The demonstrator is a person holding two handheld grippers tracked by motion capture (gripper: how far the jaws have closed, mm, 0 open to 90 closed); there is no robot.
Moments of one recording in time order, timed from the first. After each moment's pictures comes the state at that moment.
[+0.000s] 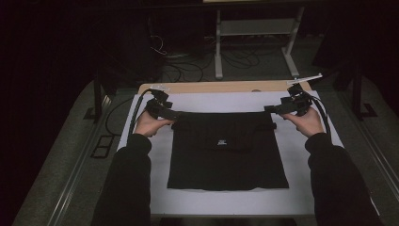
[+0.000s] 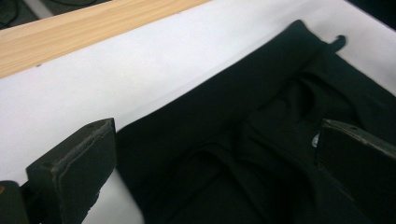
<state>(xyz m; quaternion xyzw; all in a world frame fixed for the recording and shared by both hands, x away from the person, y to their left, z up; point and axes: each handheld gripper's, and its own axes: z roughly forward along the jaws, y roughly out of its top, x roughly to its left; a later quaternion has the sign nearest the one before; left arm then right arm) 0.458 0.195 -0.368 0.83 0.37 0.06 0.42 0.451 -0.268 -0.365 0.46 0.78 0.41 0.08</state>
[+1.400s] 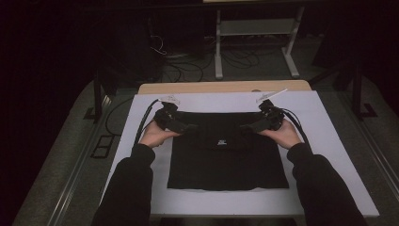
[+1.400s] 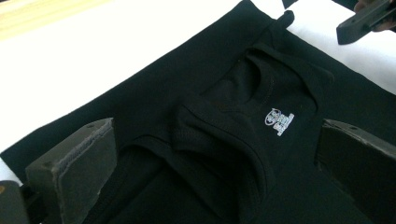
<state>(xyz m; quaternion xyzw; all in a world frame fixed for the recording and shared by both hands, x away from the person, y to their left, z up) 0.434 0.173 -0.391 0.84 0.31 0.03 0.44 0.434 -0.194 -0.402 0.37 0.84 0.39 0.02</state>
